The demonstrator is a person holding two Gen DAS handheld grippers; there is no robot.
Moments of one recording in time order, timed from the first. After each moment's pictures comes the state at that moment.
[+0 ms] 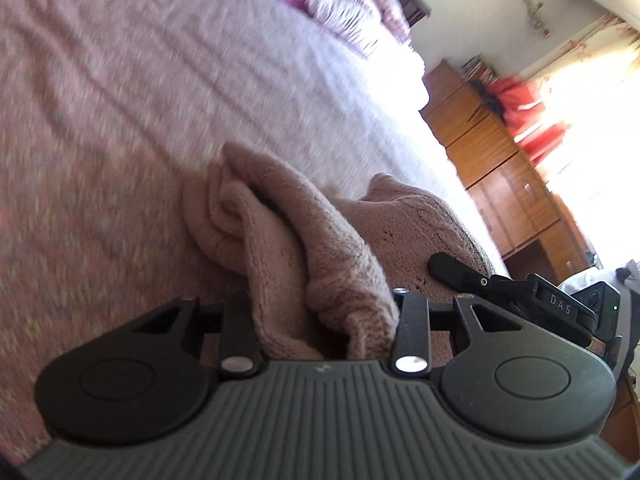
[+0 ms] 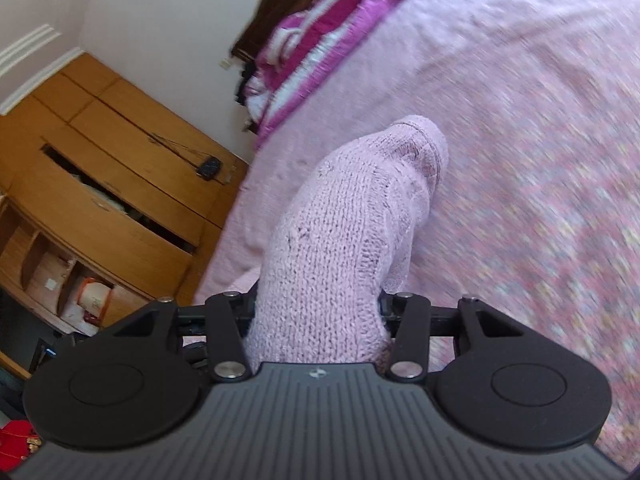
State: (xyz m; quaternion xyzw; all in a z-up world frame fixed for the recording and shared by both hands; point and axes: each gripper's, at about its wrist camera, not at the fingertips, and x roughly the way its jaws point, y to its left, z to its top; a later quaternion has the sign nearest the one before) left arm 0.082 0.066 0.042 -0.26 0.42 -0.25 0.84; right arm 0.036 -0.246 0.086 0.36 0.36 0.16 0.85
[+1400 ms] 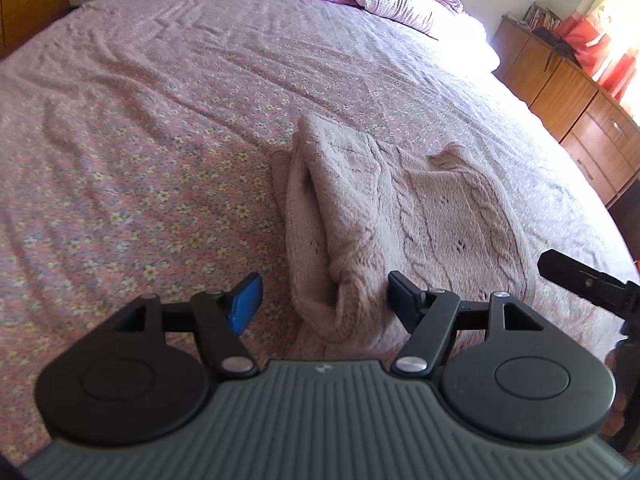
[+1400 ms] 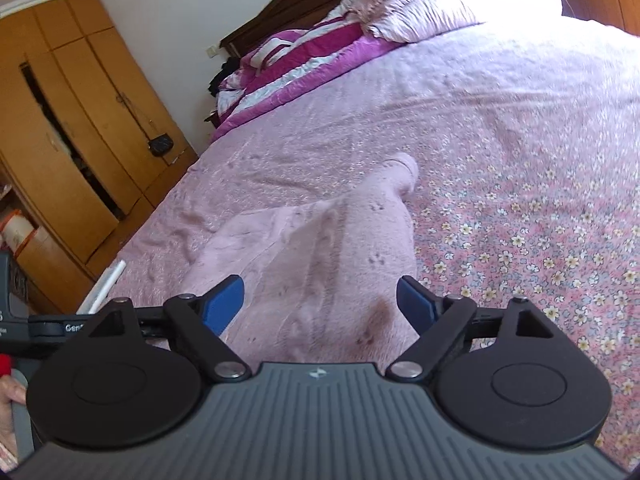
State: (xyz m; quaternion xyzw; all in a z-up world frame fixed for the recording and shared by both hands) left arm 0.011 0.050 0.060 -0.09 0.42 -0.13 0.89; right arm -0.048 -0.226 0.109 0.19 0.31 0.11 0.92
